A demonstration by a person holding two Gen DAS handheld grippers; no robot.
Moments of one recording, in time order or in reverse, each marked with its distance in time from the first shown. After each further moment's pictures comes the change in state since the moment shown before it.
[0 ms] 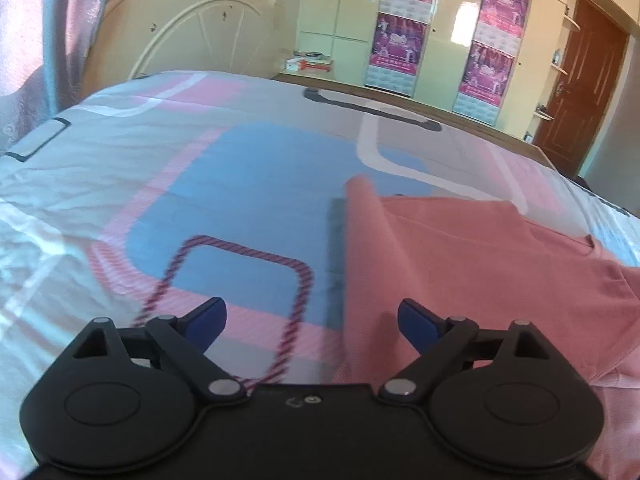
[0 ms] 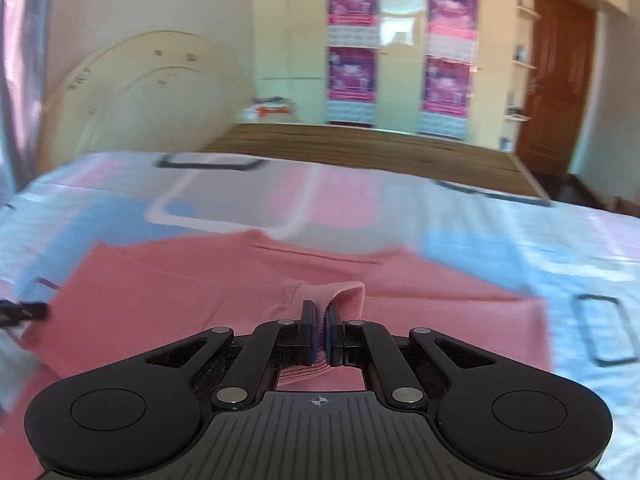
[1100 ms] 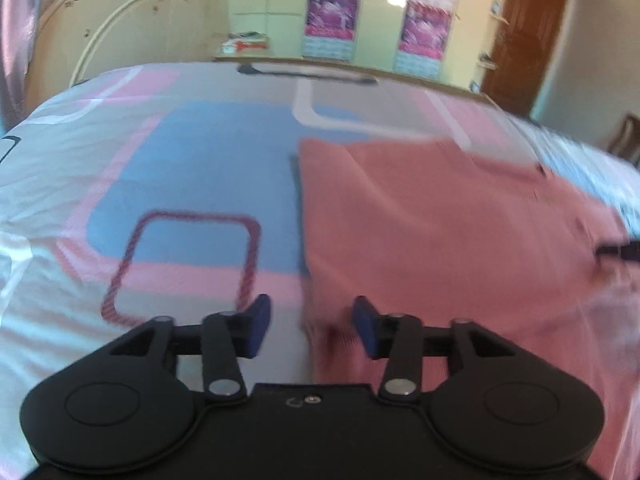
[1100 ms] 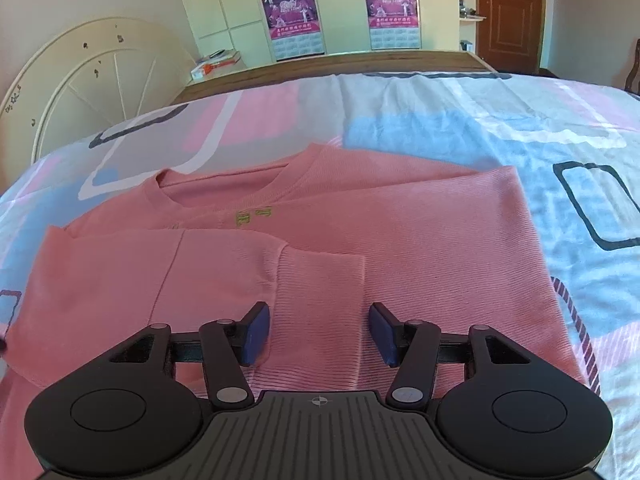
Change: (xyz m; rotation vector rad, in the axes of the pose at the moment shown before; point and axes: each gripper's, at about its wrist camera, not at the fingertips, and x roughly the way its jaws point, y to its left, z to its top) left arm -0.015 -0.014 -0.028 0.181 0.082 -0.110; right arm 0.041 -0.075 -0.034 0.248 0.192 0.017
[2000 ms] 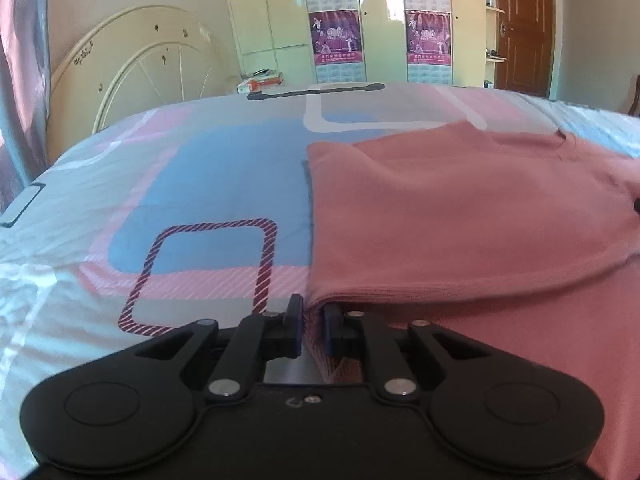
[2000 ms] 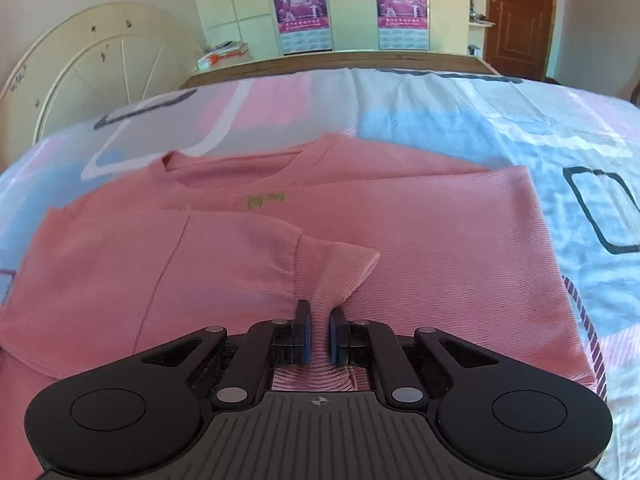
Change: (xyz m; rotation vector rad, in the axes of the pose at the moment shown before) left arm 0.011 -0.013 -0.019 0.109 -0.114 0.151; right arm 0.004 0.013 -0.007 -0.040 0.006 -0.006
